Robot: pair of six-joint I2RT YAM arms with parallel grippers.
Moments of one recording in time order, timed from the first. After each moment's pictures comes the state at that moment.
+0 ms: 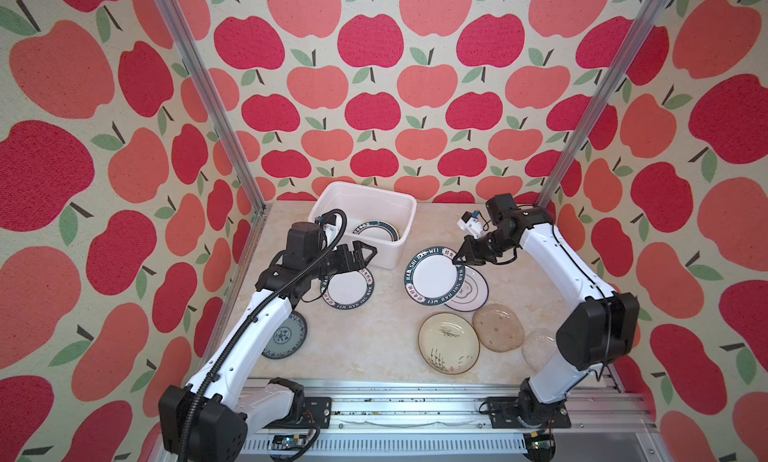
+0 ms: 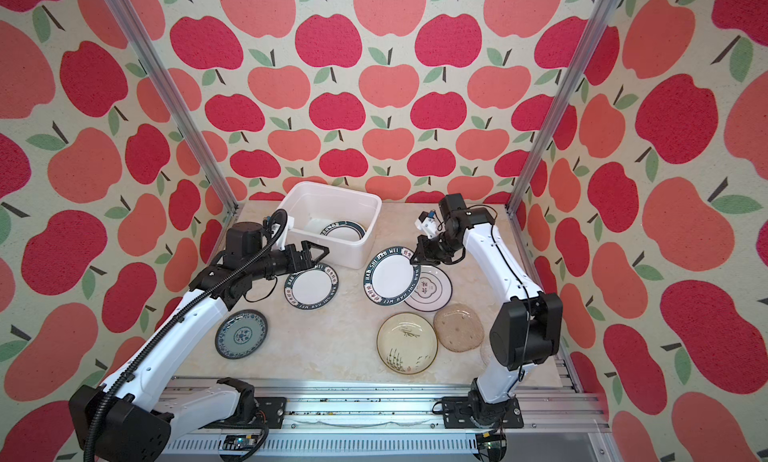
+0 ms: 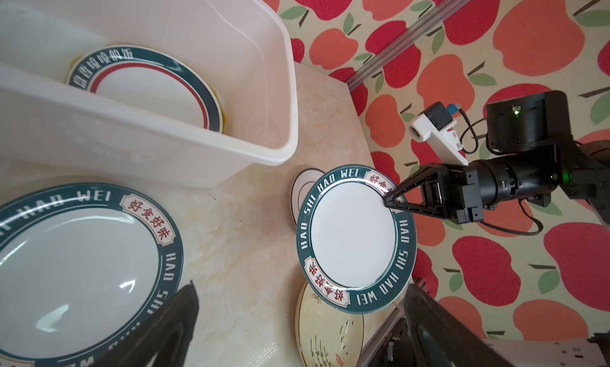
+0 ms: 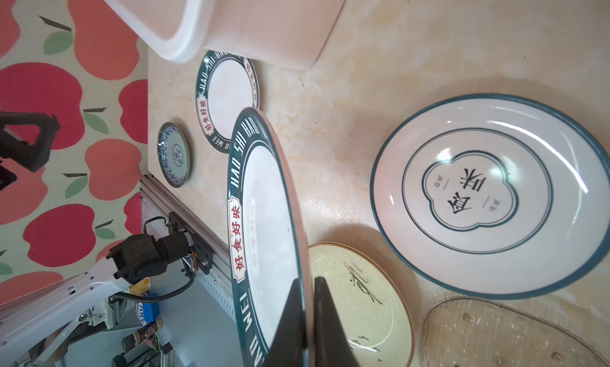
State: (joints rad) left arm -0.28 1.16 1.10 -0.45 0.52 -0.50; right arm 0.31 1.66 1.63 -1.17 -0.60 0.11
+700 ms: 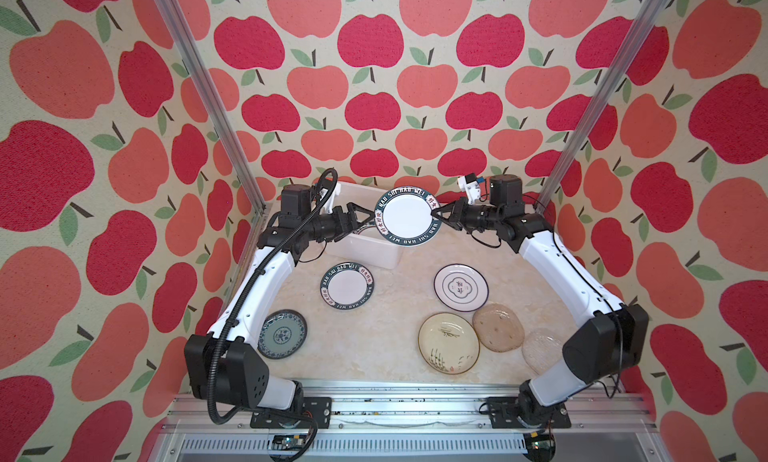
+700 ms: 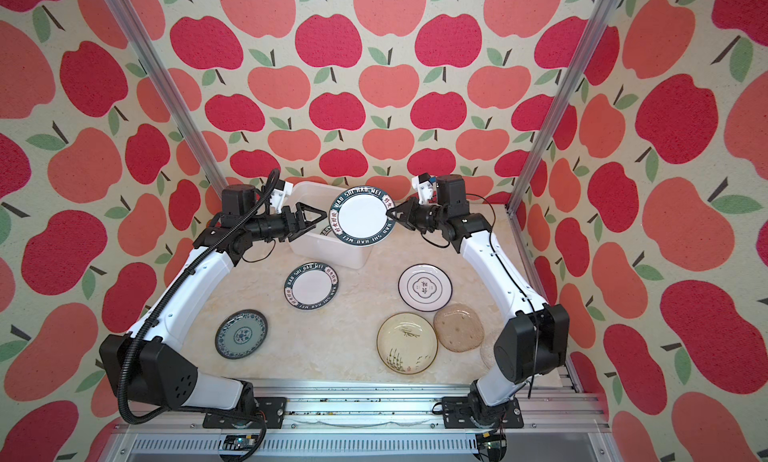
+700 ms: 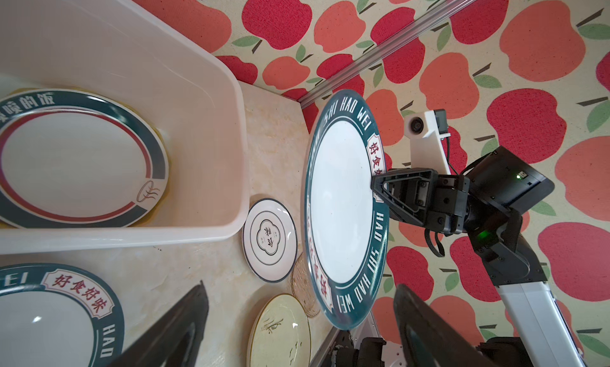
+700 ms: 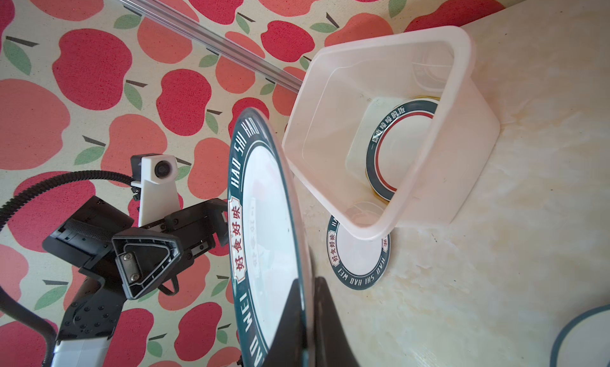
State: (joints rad) left arm -0.18 1.45 1.39 -0.42 0.80 -0.61; right arm 0.40 1.61 1.54 -0.39 -0.70 0.76
